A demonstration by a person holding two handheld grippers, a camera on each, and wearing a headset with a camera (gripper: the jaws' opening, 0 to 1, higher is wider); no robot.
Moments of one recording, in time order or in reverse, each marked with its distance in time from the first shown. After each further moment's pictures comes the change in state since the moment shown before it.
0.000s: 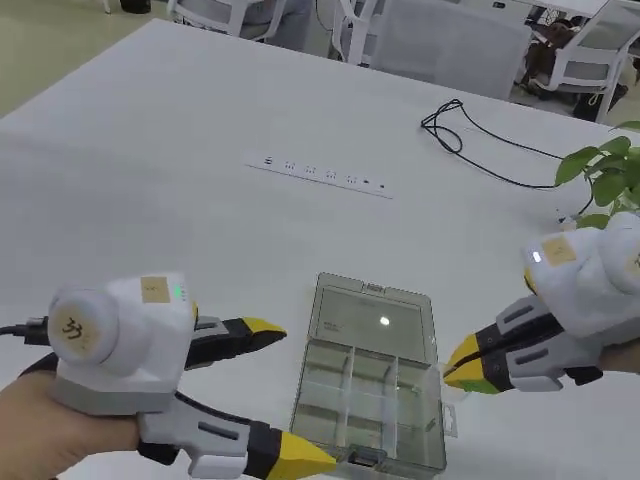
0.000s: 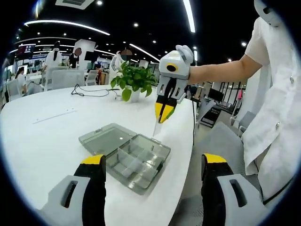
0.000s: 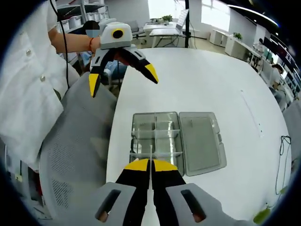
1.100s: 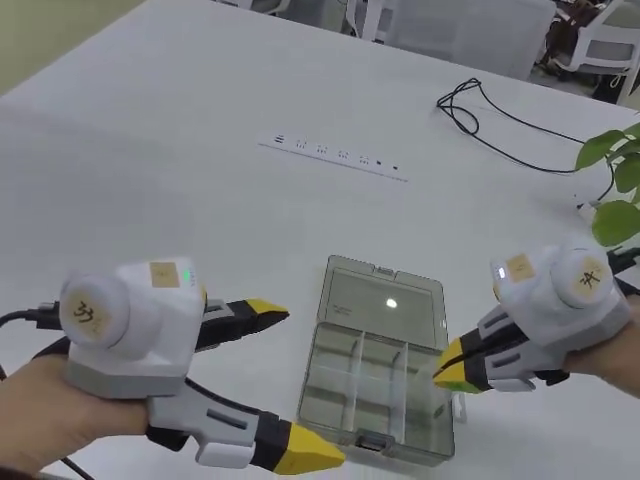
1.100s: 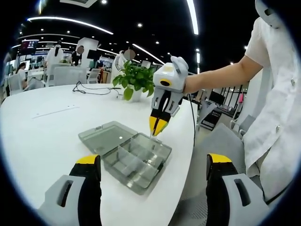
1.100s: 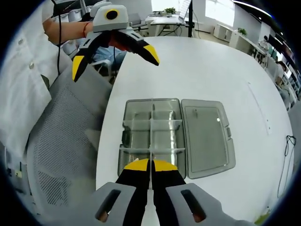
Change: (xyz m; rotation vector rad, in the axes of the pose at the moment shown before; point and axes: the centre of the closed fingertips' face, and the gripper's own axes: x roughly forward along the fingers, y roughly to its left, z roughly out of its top) left arm 0.004 0.003 -0.005 -0.037 -0.010 0.004; right arm 0.034 -0.015 -0.025 -0.014 0.063 0.024
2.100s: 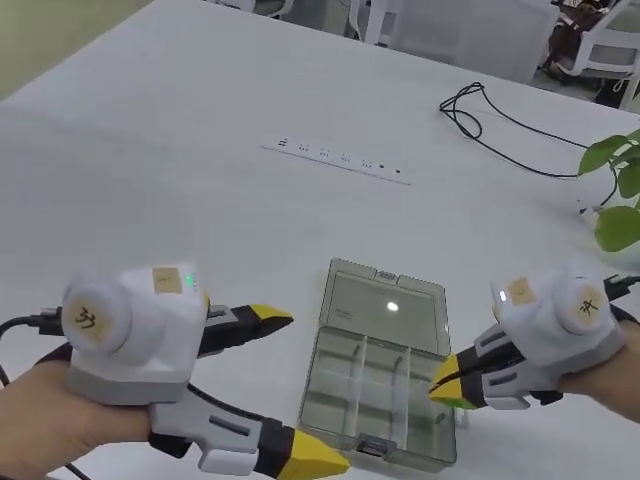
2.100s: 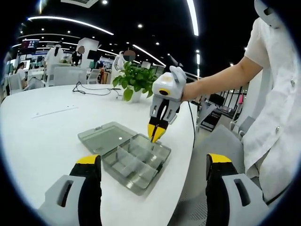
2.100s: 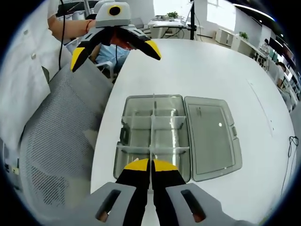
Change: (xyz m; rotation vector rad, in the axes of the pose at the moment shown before) left arm 0.000 -0.001 0.002 -0.005 -0.009 -0.002; right arm 0.016 0.001 -0.010 -0.021 -0.051 0.011
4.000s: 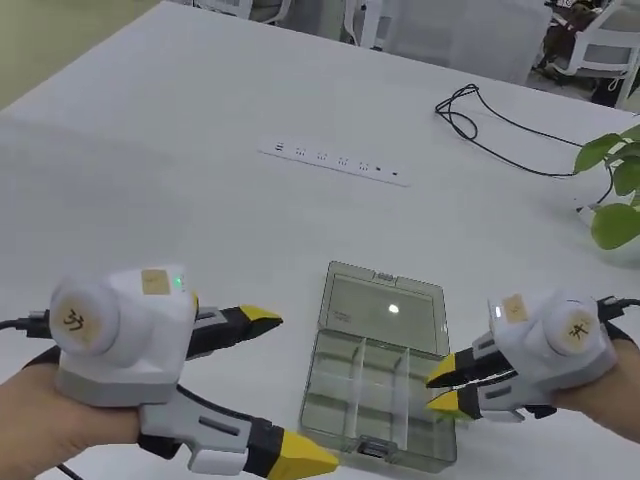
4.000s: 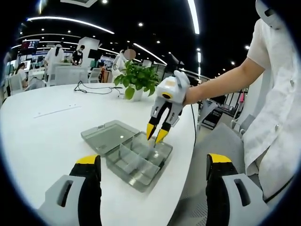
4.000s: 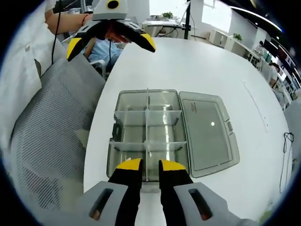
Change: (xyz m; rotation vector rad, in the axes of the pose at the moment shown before) left arm -0.008 0.004 -0.003 0.006 0.017 0.013; right arm 0.001 -0.007 -0.007 0.016 -0.015 -0.090
